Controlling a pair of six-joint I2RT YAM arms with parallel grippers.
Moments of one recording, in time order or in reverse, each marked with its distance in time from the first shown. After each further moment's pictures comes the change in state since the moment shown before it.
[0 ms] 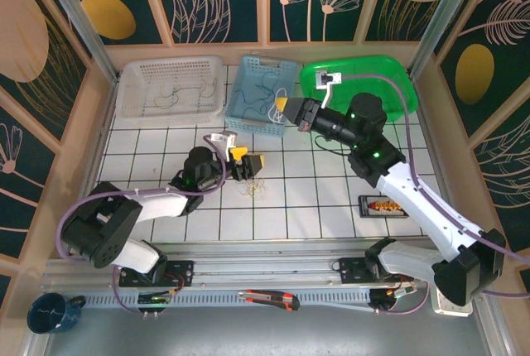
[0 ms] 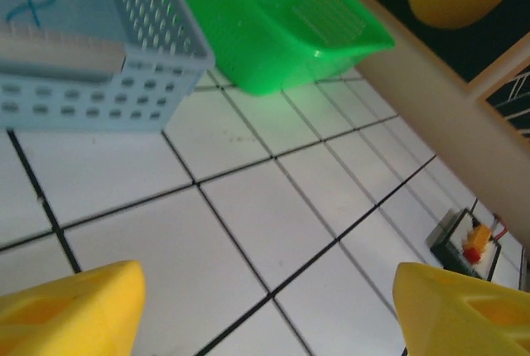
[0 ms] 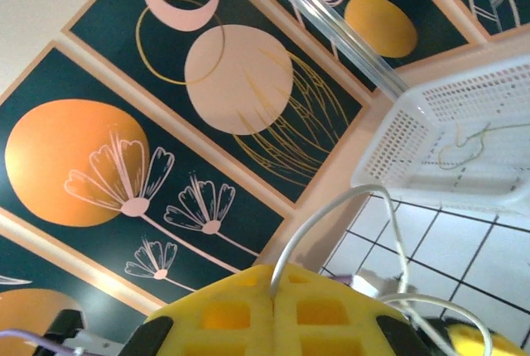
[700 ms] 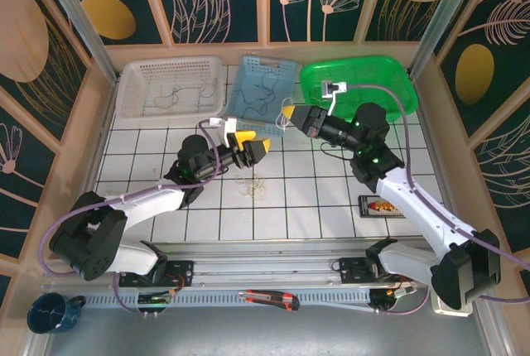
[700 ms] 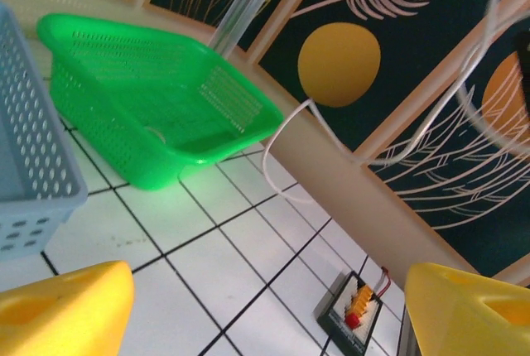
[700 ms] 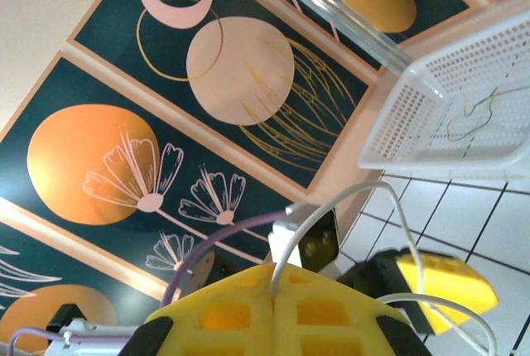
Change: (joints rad) left arm 0.000 -0.078 0.119 -0.010 0.114 -0.085; right arm -0.076 -0.013 -0.151 0.174 -0.119 0.131
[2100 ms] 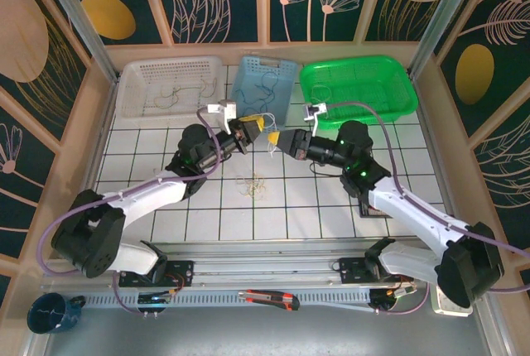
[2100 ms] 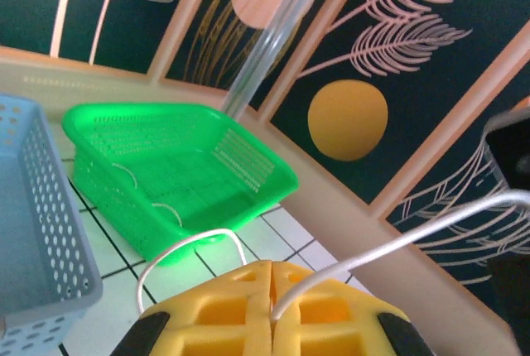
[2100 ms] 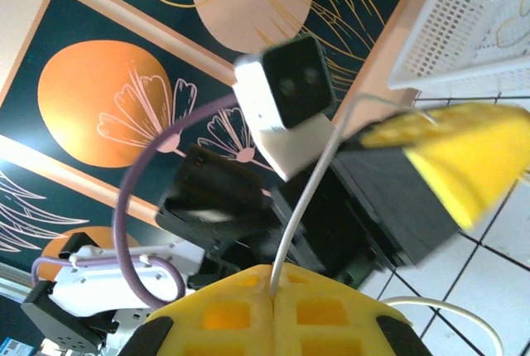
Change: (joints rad) left arm -0.002 0.004 0.119 -0.032 -0.111 0.052; right arm 0.131 -0.013 -0.144 0.063 -0.008 0.029
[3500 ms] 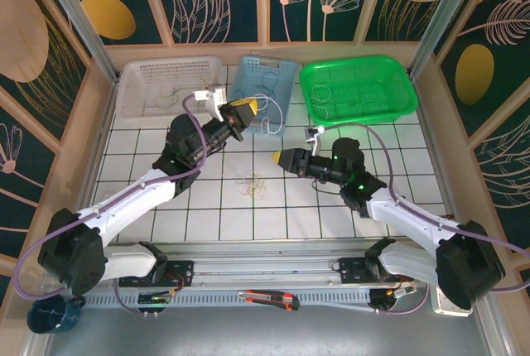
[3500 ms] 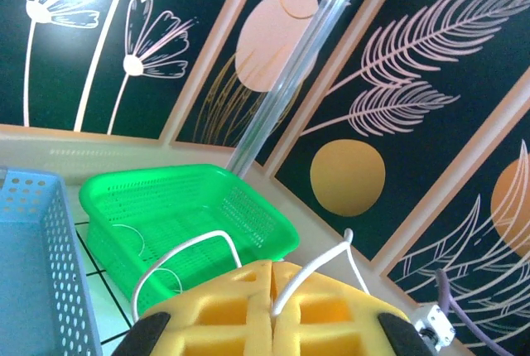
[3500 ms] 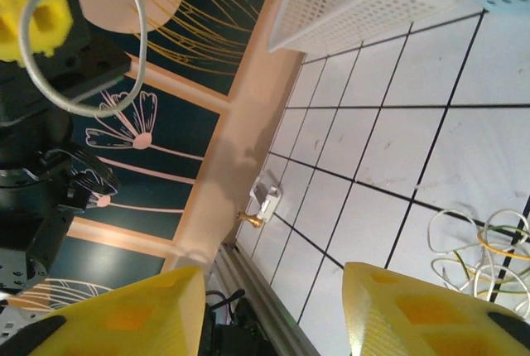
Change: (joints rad) left arm -0.009 -0.115 0.119 -0.172 -0.107 -0.008; right arm 0.000 -0.013 -0.180 -0.039 0.109 -0.089
